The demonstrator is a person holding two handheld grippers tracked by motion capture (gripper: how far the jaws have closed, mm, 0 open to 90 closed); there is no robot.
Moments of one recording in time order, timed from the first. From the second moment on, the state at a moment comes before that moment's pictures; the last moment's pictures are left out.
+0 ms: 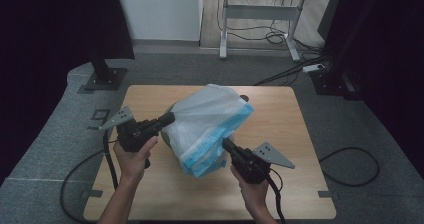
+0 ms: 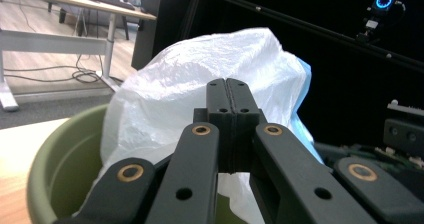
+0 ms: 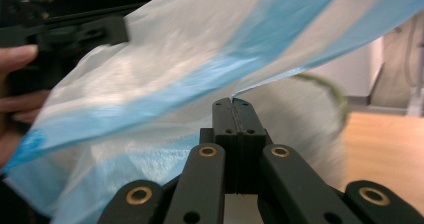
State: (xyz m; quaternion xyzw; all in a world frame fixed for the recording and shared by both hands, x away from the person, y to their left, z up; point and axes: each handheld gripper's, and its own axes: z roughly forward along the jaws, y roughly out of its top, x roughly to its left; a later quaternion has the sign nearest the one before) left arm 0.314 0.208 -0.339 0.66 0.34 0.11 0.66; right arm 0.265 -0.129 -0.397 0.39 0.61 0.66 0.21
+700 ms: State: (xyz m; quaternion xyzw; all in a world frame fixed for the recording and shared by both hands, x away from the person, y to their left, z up) left arm 0.337 0.244 -0.327 0.66 0.37 0.12 0.64; right arm 0.327 -0.173 -0.356 0.41 0.62 0.60 0.29
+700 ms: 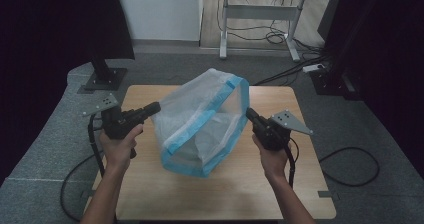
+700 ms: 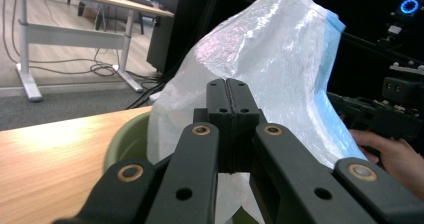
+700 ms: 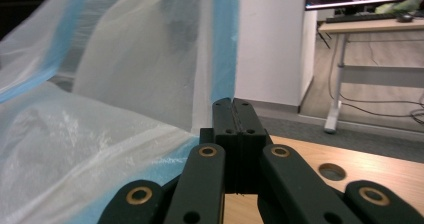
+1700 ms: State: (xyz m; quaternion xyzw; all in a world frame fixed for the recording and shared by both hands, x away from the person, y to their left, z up) left arm 0.359 0.264 -0.387 0.67 0.44 0.09 0.60; right arm 0.364 -0.198 -0.432 0.49 0.65 0.51 0.27
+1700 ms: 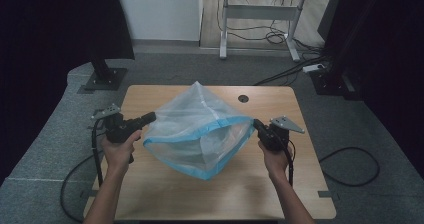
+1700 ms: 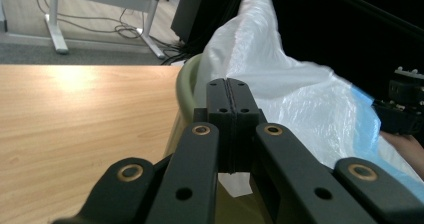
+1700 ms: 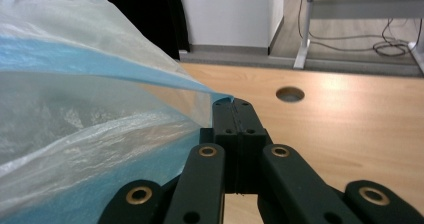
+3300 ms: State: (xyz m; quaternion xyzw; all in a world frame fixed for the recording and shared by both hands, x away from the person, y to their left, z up) left arm 0.259 0.229 -0.386 0.78 0.33 0.14 0.52; right arm 0.347 -0.194 -0.425 0.48 0.65 0.53 0.26
